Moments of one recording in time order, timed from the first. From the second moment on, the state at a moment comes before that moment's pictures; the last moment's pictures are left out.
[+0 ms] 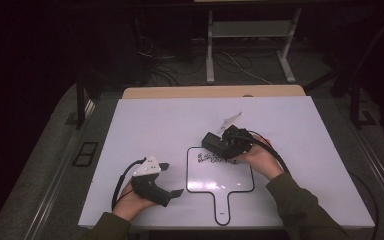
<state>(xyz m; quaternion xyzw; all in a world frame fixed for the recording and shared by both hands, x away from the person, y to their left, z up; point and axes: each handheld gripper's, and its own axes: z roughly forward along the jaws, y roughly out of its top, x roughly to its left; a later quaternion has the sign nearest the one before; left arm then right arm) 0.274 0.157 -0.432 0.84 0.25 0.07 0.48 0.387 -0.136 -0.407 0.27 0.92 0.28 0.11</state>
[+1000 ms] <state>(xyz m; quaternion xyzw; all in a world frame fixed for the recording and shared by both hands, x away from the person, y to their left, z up) 0.274 0.156 -0.433 0.84 0.25 0.07 0.48 0.387 -0.123 -0.425 0.24 0.93 0.25 0.14</state>
